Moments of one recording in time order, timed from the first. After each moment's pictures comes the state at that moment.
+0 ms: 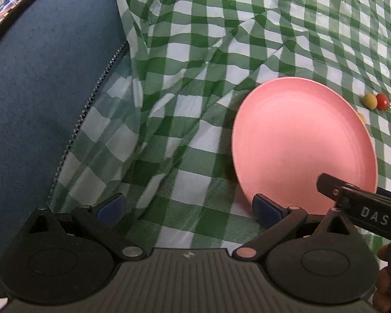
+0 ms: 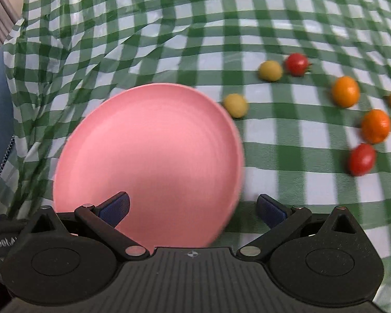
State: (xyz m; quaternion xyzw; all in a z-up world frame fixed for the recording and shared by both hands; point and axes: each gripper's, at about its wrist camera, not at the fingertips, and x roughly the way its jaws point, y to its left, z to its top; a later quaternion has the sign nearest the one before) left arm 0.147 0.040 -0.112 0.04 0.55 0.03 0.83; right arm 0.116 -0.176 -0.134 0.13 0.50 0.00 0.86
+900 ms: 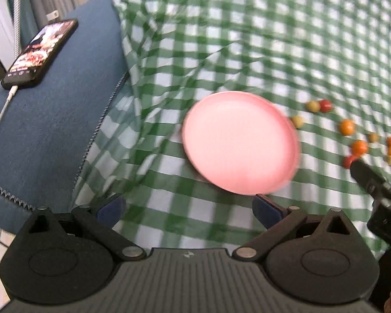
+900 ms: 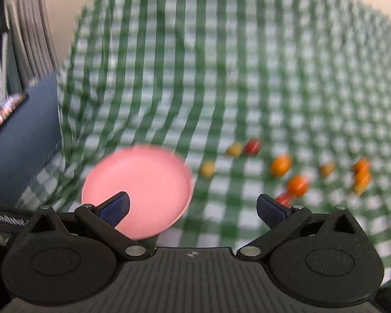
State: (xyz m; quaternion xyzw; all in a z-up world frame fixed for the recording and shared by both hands) left arm 0.051 0.021 -0.020 0.02 0.50 -0.02 0.86; right arm -0.021 -0.205 0.005 0.03 0.31 -0.01 0.95
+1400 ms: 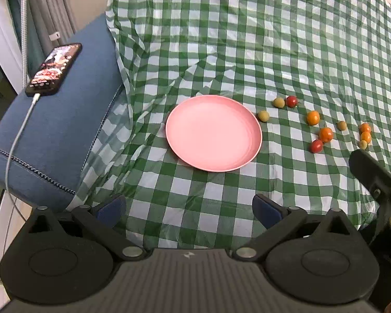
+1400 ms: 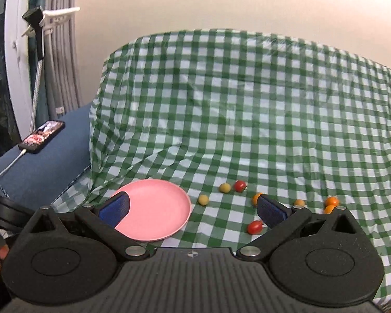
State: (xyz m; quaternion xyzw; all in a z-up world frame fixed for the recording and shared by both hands) left arm -0.026 -0.008 0.026 0.04 0.47 -0.03 0.88; right arm -0.111 -0.223 0.057 0.02 0.24 0.01 0.97
